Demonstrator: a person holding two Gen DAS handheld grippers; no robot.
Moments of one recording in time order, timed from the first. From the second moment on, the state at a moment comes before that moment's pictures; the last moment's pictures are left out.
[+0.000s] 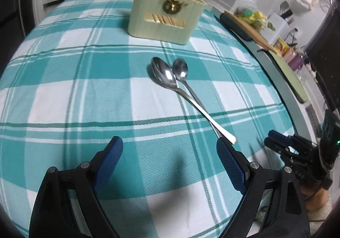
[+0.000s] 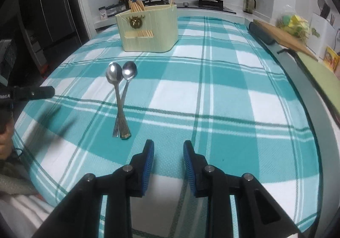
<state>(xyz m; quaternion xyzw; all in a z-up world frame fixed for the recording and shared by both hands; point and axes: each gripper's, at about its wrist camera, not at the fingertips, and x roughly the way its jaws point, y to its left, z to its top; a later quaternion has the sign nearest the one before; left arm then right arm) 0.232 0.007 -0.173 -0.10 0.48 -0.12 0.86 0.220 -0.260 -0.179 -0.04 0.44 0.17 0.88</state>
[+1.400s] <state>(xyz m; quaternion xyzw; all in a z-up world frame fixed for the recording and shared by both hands) 0.297 -0.027 -0.216 0.04 0.45 0.01 0.89 0.215 -0.229 -0.190 -0.01 0.40 0.20 0.90</state>
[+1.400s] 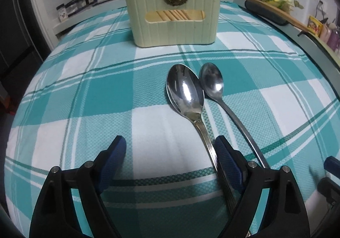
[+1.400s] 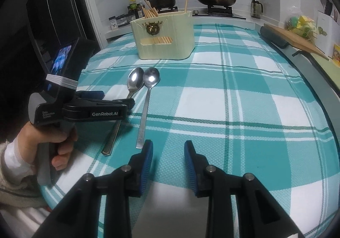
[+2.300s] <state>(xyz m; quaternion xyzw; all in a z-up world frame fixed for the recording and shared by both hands) 0.303 0.001 -0.203 0.04 0.48 -0.10 0.87 0.283 -0.168 -0.214 -0.12 0.44 0.20 0.87</state>
